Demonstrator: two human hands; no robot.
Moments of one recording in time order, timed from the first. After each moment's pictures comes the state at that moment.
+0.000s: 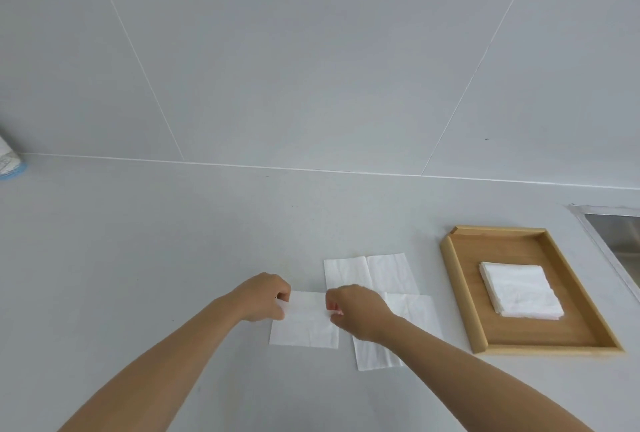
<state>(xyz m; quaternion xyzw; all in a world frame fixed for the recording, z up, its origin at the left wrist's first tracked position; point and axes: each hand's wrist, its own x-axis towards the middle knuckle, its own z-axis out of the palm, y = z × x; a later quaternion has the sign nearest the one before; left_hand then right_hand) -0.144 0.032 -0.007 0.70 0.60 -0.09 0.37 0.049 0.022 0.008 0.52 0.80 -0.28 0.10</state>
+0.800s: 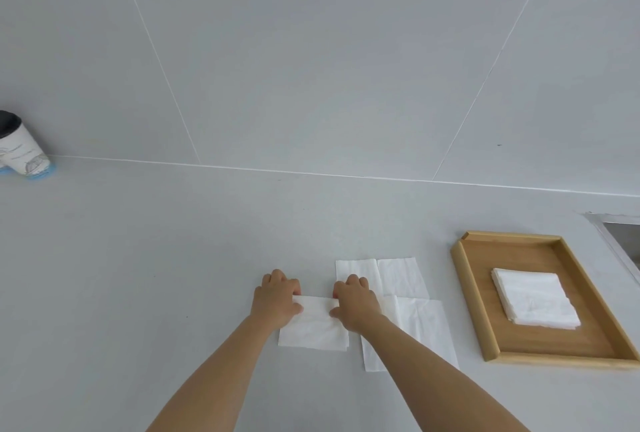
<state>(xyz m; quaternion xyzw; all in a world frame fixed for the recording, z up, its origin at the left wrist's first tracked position) -0.124 0.025 -0.035 0.64 0.71 -0.04 0.28 0.027 0.039 -0.033 0.60 0.75 -0.25 0.11</state>
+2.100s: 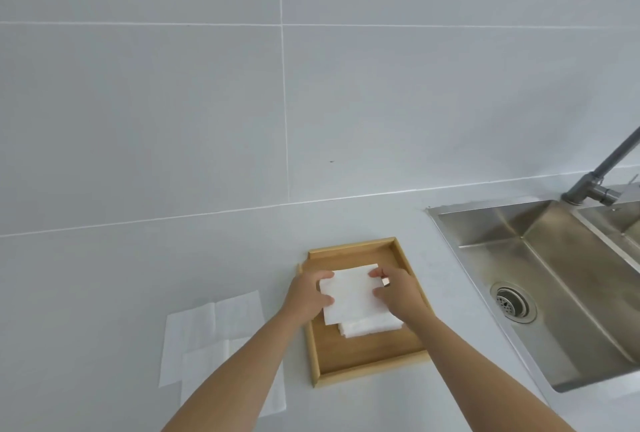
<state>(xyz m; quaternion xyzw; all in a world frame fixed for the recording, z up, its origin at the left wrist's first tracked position) 0.194 0.088 0.013 0.62 0.60 0.16 0.48 0.367 0.066 0.017 0.75 0.49 -0.39 -0.23</state>
